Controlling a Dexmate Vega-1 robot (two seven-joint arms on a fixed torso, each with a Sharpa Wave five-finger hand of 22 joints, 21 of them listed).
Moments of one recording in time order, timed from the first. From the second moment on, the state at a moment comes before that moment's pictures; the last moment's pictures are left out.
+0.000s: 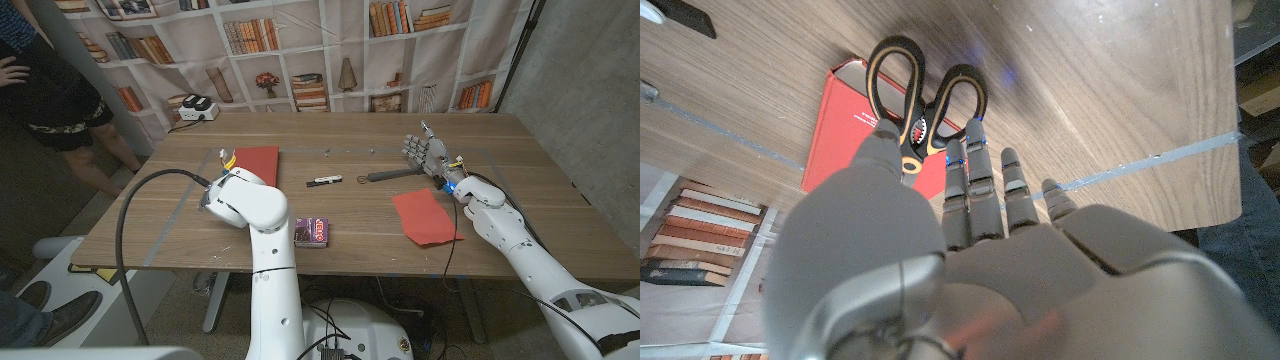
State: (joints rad) left arm 1.14 -0.45 0.11 -2.12 1.99 0.93 -0.82; left_hand 1.01 0.12 0.18 -0.07 0.18 0.58 0.17 0.23 0.23 0.77 0.18 0.20 0.19 0.34 0.18 0.18 0.17 -0.11 0.22 0.21 0.19; right arm -0.80 -0.42 -0.20 -1.17 0.54 0.07 0.32; right_hand 0.26 0.03 0.11 0.03 0.20 0.09 0.10 0.19 0.18 0.10 0.13 0.21 0.18 0.03 0.10 0.18 0.18 0.12 -0.01 0.19 0.18
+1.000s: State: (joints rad) left arm 1.12 -0.45 0.11 -2.09 2.02 0.93 -0.86; left_hand 1.00 0.13 0.19 -0.06 0.18 0.61 0.17 0.24 0.24 0.80 0.17 0.21 0.19 0.37 0.19 0.19 0.17 -0.11 0.22 0.20 0.19; right arm -0.78 -0.41 -0.19 -1.13 0.55 0.07 0.35; right_hand 0.26 0.03 0.10 0.02 0.20 0.09 0.10 0.19 0.18 0.10 0.13 0.21 0.18 0.03 0.10 0.18 0.18 0.12 -0.01 0.19 0.18
